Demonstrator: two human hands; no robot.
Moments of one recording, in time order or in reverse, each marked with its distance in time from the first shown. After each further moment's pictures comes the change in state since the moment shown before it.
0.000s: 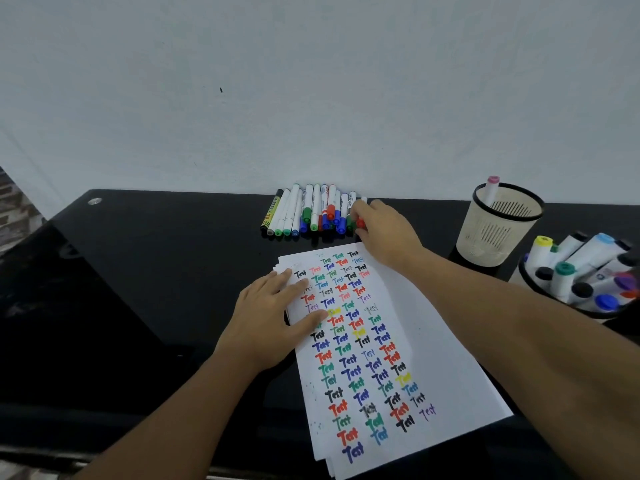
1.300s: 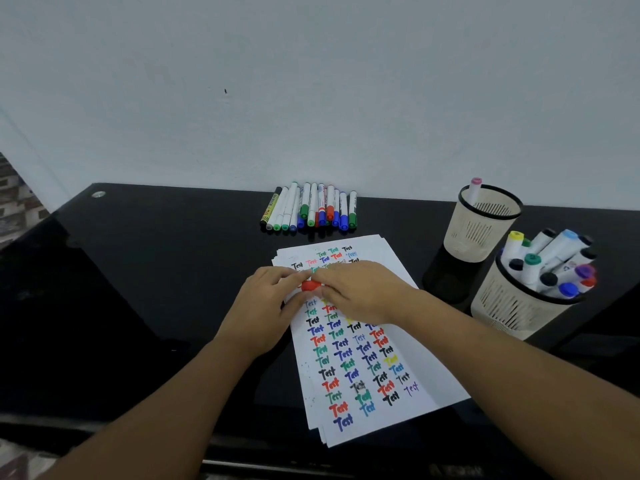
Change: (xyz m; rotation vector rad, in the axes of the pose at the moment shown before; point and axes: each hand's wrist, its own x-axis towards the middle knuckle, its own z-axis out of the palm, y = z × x) left_hand -0.002 -0.007 0.008 -0.015 0.280 0.265; right_hand -0.087 -0.066 -0.030 0.035 -0.447 -0.332
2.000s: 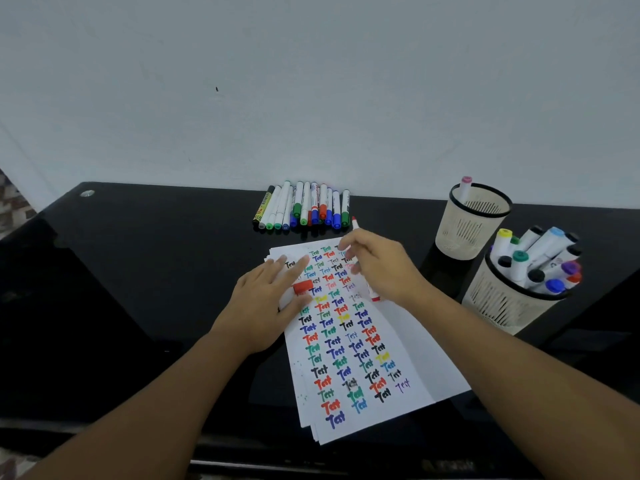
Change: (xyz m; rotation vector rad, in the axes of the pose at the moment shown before) left_hand 0.004 0.006 -0.005 0.050 -0.281 -0.125; right_hand -0.019 0.022 -0.011 0.655 0.396 0.414
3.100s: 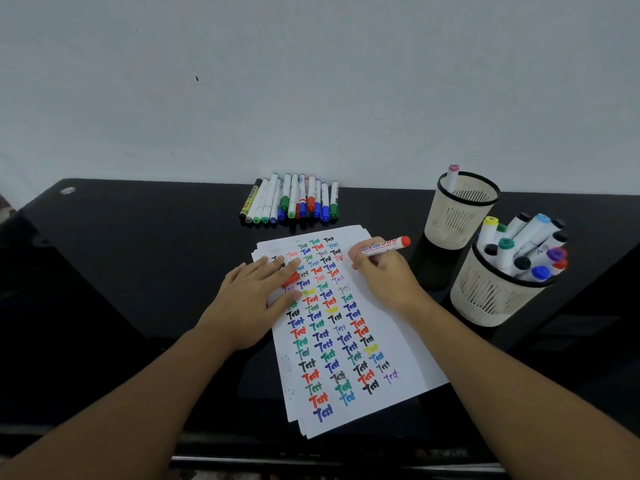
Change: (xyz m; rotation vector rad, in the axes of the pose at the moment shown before) left_hand 0.006 -0.001 0.000 0.056 -0.088 0.010; right_hand -0.017 0.035 0.007 0.211 0.108 0.190
